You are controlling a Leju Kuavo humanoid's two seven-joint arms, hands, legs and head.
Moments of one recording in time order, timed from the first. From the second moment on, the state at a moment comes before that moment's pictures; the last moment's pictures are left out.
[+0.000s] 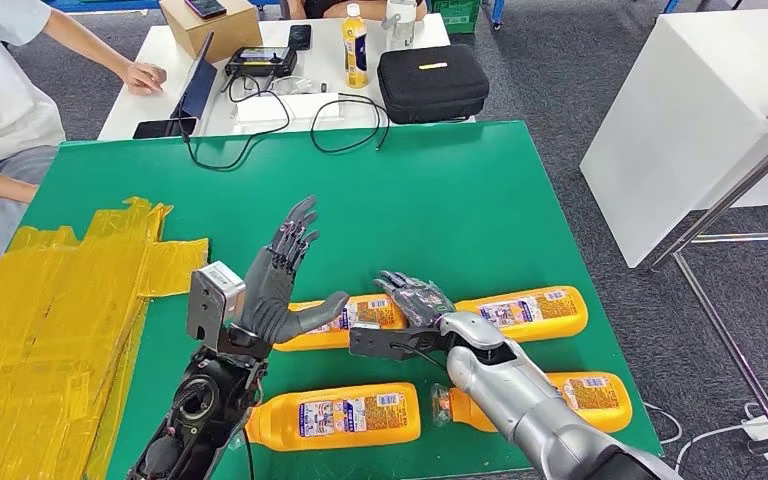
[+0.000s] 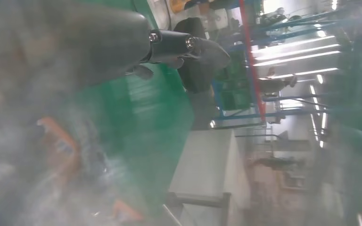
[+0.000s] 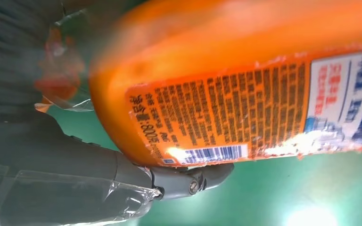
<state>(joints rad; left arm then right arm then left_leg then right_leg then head) -0.21 -0.11 -0.36 -1.37 -0.04 0.04 -0.36 -0.56 0.06 0.65 -0.64 0.85 -0.01 -0.16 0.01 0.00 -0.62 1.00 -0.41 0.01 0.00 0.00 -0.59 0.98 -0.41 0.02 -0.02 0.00</state>
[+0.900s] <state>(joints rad) -0.23 -0.12 -0.38 -1.35 -0.03 0.06 -0.37 -0.59 0.11 0.72 -0.59 0.95 -0.19 -0.15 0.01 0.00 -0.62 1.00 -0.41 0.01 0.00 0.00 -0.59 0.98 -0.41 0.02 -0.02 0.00</state>
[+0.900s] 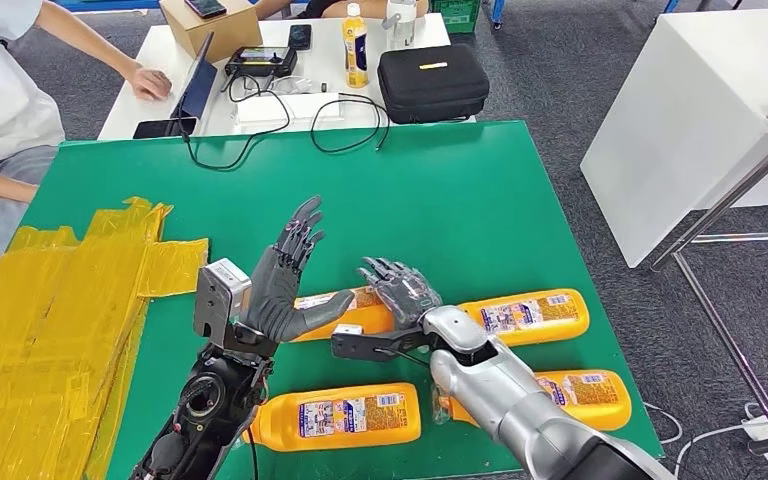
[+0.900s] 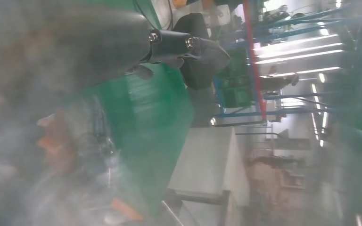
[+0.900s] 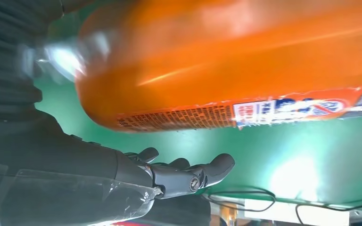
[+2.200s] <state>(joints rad) -0.29 -0.14 -0.39 -1.24 0.02 0.06 -0.39 -0.68 0.12 0.89 -0.53 0.88 0.06 -0.33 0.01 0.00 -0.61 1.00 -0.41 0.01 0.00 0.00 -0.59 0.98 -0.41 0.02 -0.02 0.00</state>
